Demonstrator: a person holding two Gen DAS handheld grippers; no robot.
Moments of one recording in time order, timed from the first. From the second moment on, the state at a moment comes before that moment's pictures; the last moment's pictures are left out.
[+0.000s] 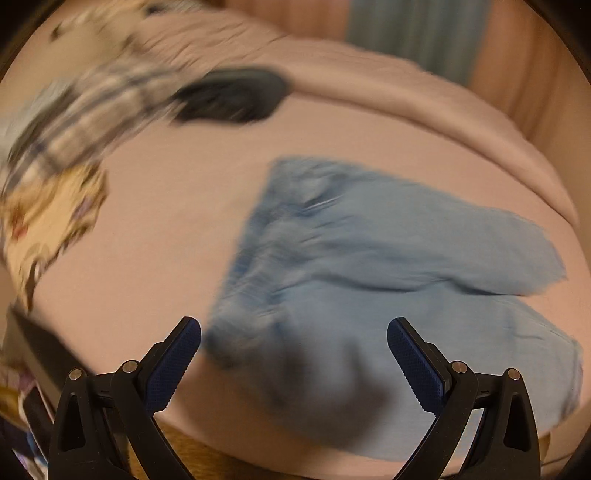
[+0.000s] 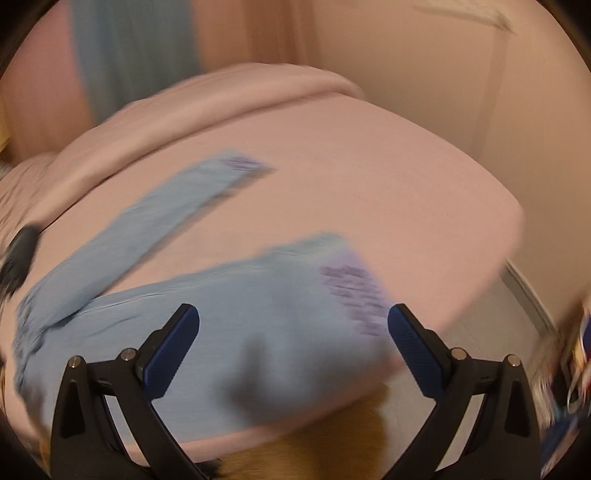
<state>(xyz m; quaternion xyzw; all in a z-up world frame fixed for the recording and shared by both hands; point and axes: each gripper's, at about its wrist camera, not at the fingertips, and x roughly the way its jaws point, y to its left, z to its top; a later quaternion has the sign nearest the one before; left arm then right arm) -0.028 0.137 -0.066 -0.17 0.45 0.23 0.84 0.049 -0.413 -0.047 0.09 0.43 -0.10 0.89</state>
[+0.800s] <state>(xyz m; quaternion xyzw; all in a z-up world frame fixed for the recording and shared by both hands) -0.059 0.176 -0.061 -0.31 0.42 0.19 0.83 0.095 -0.480 -0.076 0.17 0.42 -0.09 0.89</state>
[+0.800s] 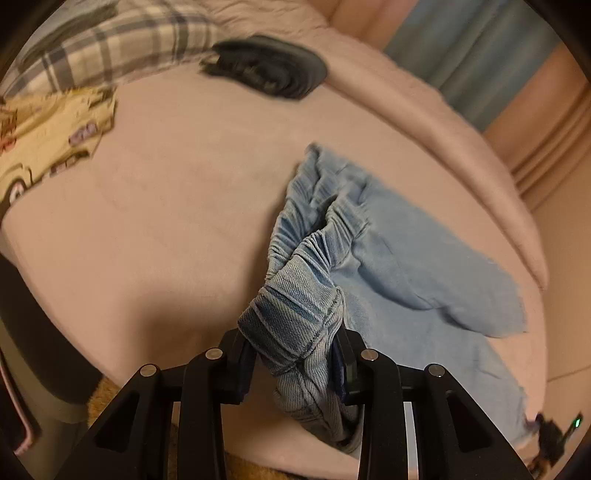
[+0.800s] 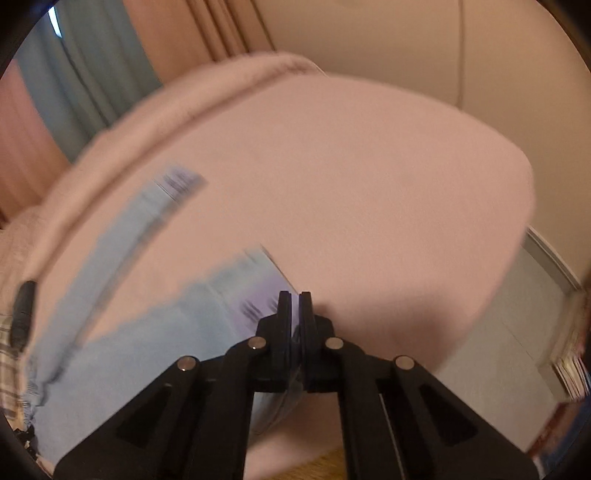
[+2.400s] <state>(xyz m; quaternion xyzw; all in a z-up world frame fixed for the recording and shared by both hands) -0.042 0.165 -0.085 -0.21 0.49 0.23 0.81 0.159 -0.440 -0.090 0.10 0.47 -0.10 0.87</state>
